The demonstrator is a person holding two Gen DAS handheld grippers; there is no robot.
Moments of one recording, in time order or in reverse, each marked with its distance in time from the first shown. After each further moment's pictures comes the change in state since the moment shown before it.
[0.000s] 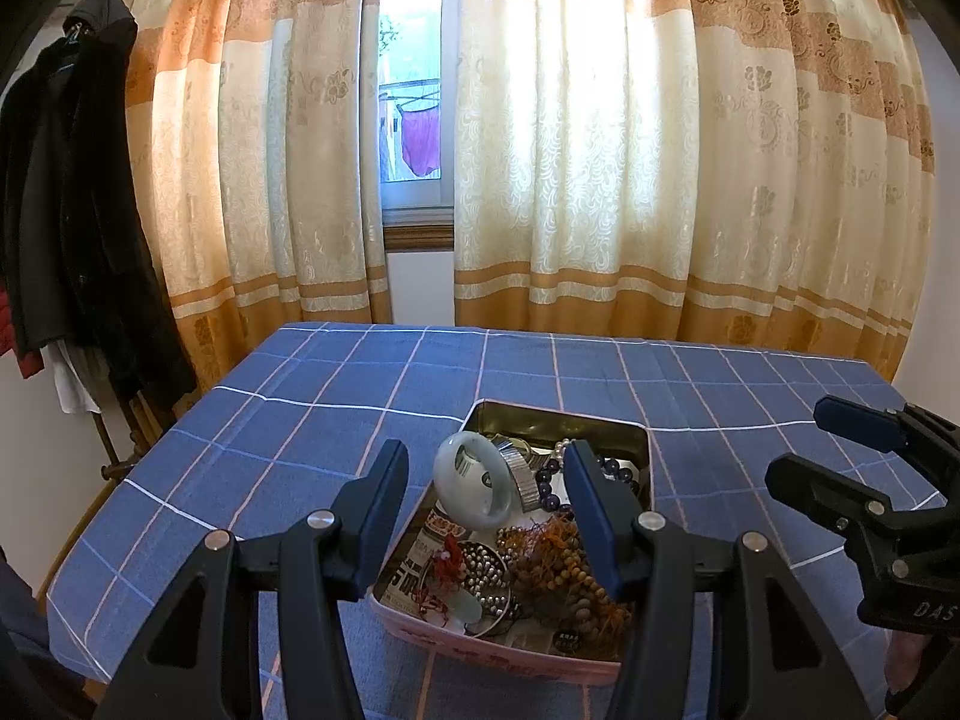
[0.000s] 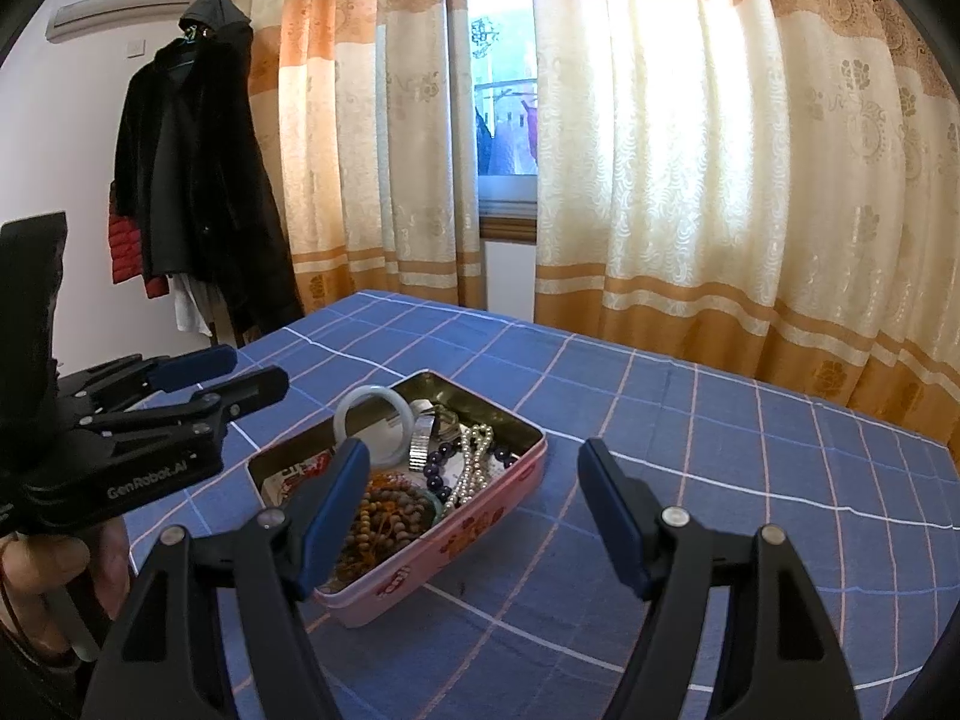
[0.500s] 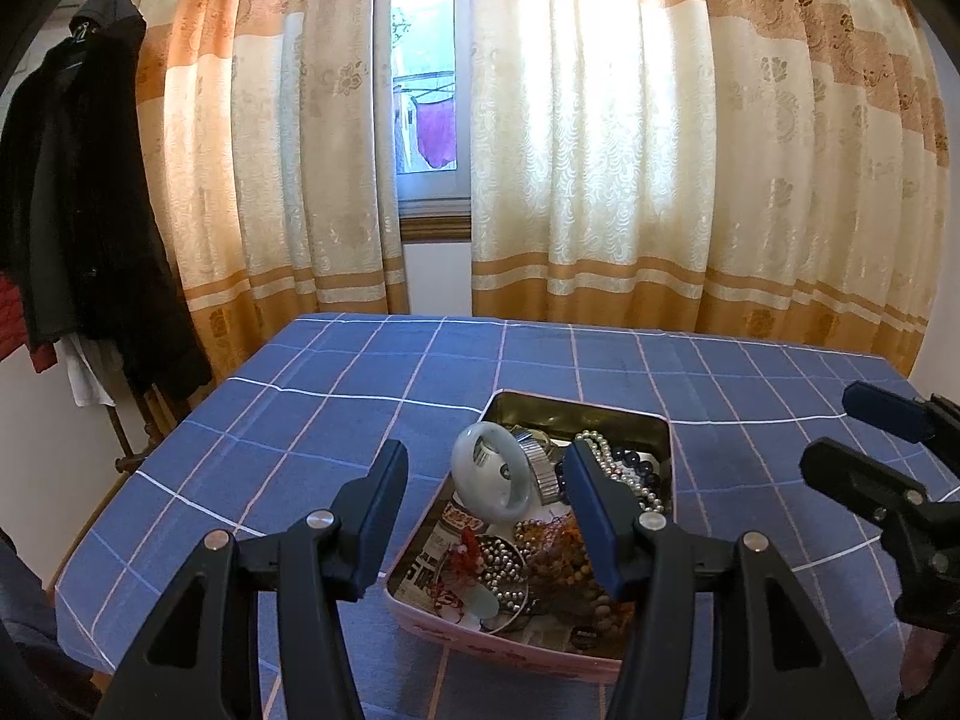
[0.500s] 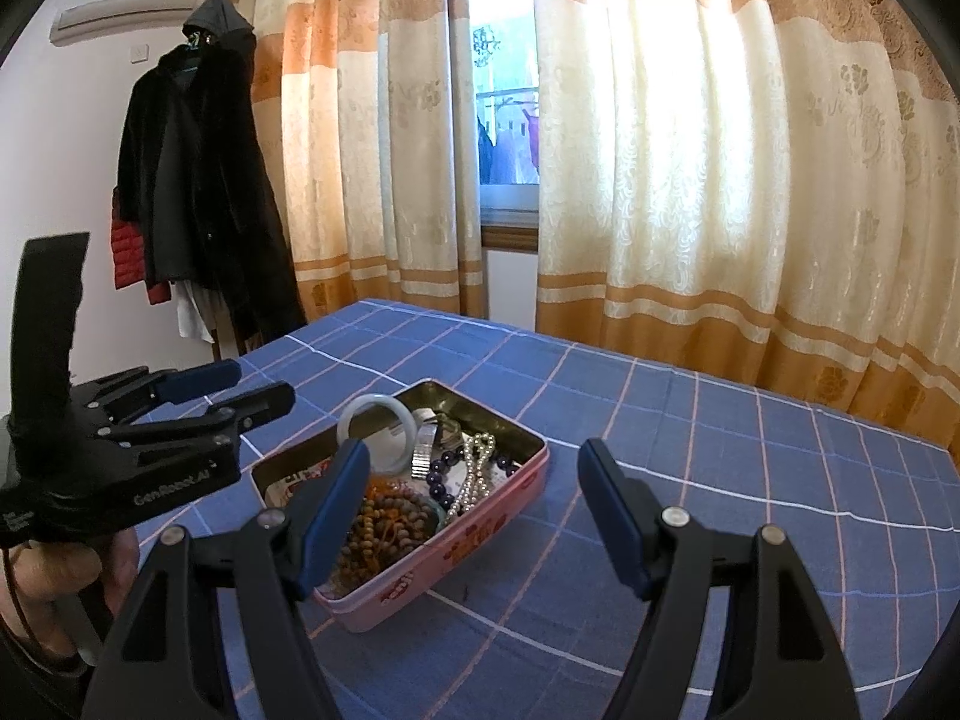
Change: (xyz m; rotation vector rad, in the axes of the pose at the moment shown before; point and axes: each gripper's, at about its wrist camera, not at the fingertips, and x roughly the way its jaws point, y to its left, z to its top) left arm 0.007 0.003 -0.005 -0.002 0.023 0.050; right arm -0.003 0.006 0.001 0.000 -0.025 0.004
